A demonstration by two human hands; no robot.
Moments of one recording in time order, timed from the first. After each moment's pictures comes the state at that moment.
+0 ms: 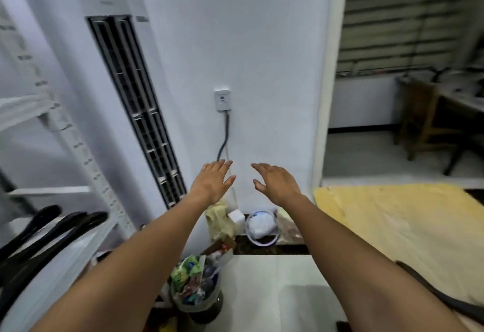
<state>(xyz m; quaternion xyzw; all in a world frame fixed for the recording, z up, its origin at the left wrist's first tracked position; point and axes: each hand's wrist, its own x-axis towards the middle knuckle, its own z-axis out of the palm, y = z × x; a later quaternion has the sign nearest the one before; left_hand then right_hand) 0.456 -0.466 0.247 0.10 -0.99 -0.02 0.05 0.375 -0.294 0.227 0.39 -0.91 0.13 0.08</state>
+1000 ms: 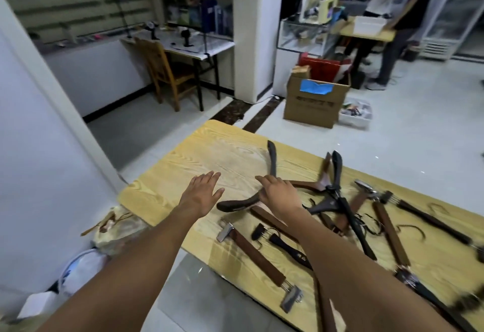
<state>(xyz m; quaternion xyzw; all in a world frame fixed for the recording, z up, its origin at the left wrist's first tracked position) 0.317 -0.130 0.125 -0.39 -0.91 -0.04 -0.11 0.456 0.042 0.121 -0.17 -0.98 0.07 0.01</state>
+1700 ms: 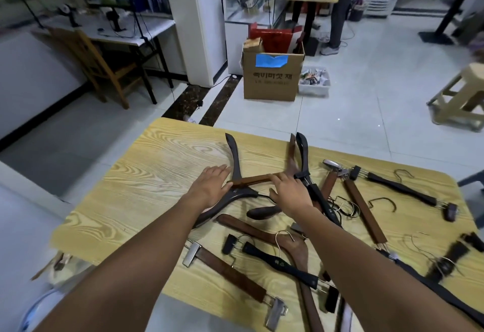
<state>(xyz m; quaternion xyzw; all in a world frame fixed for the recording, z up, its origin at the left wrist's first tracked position) 0.306 0.027 0.087 -0.55 -0.82 0.00 -0.14 0.493 0.157 0.067 -0.32 -0.94 0.09 -0.03</state>
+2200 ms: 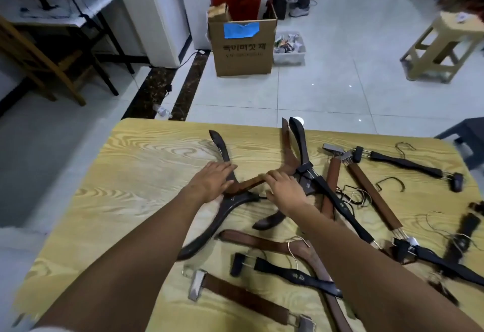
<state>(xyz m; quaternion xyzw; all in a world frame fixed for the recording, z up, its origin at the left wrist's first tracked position) 0.237 0.106 0.036 -0.67 -0.72 0.08 -0.17 0.447 0.186 0.016 -0.35 -0.93 0.12 -0.07</state>
